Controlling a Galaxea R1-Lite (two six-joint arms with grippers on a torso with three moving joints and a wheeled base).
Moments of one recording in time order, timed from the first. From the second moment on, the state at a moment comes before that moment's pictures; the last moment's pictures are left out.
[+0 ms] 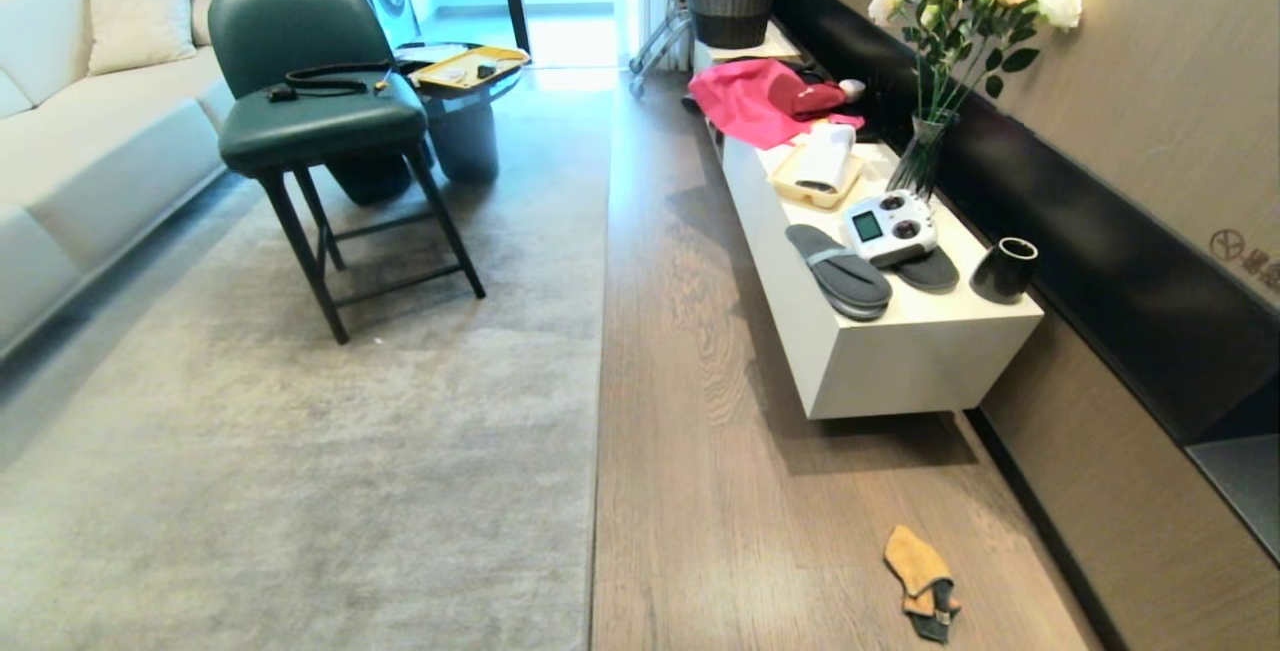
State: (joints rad) left arm 0.00 0.00 0.00 0.00 0.00 0.05; right arm 0.01 0.00 0.00 0.02 0.06 -0.14
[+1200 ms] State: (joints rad) left arm 0.00 0.00 0.00 0.00 0.00 0.05; right arm 0.01 0.00 0.00 0.02 0.06 -0.14
